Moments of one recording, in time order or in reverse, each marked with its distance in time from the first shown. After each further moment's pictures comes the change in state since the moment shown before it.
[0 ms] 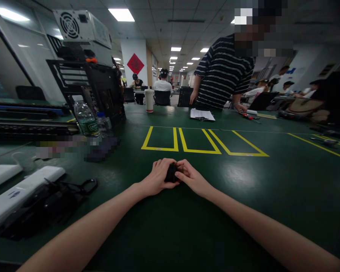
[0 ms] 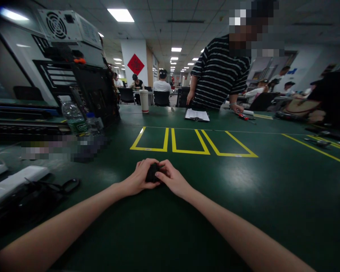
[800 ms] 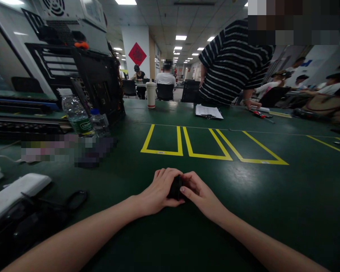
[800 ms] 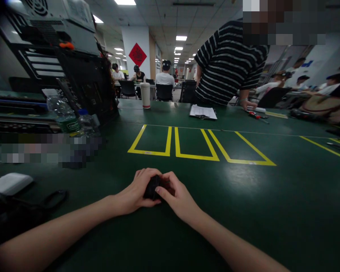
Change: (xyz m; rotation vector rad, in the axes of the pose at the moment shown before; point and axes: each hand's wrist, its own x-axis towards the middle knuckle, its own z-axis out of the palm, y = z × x) left_hand 0.010 0.003 -0.019 -0.111 -0.134 -0.013; right_hand 0.002 -0.008 0.000 0.070 0.023 0.101
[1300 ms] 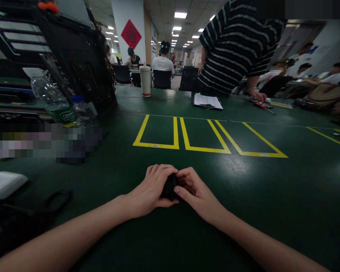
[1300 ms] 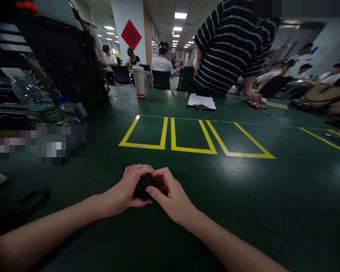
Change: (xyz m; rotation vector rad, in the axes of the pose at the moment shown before) left_hand 0.003 -0.007 0.006 0.013 -0.029 -0.014; right_hand 0.001 0.003 -0.002 0.024 -0.011 -0.023
